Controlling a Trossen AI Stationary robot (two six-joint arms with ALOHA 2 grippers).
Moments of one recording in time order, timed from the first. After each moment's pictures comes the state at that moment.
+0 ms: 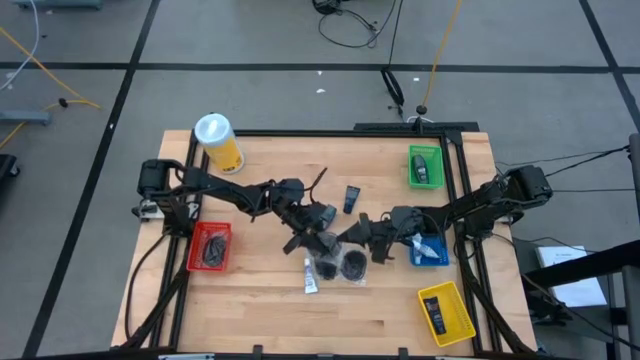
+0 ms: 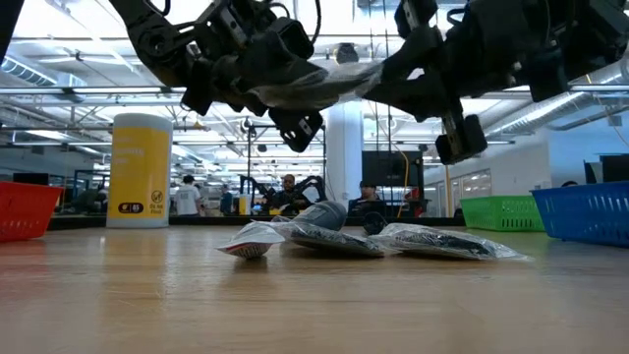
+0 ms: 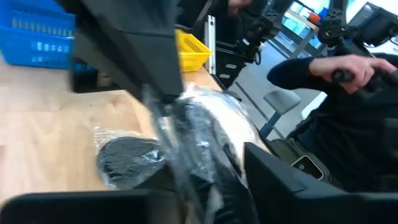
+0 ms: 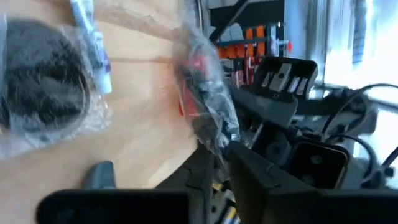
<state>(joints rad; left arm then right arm) 0.08 1.76 0.86 0.55 0.75 -0.20 0.16 1.52 0.51 0.86 0.00 -1.43</state>
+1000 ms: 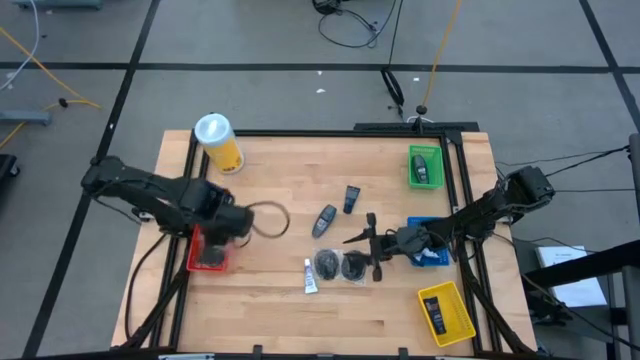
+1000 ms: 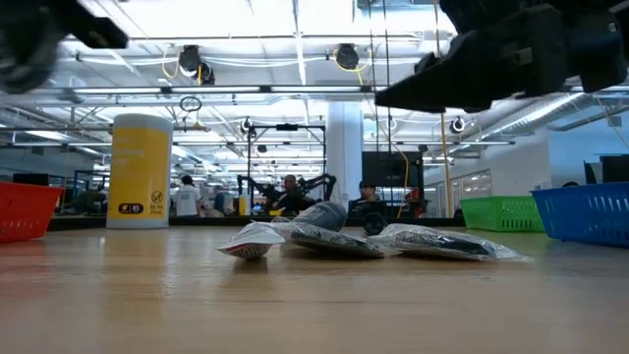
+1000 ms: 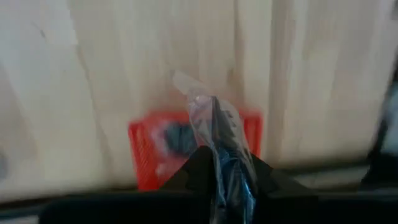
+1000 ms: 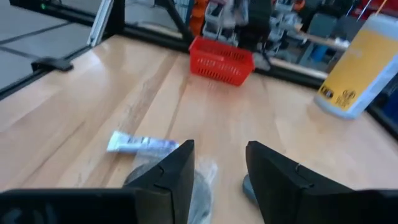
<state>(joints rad) -0.27 1.29 1.24 -1.55 0.16 -0.17 0.34 1.52 0.49 0.80 0.28 -0.16</state>
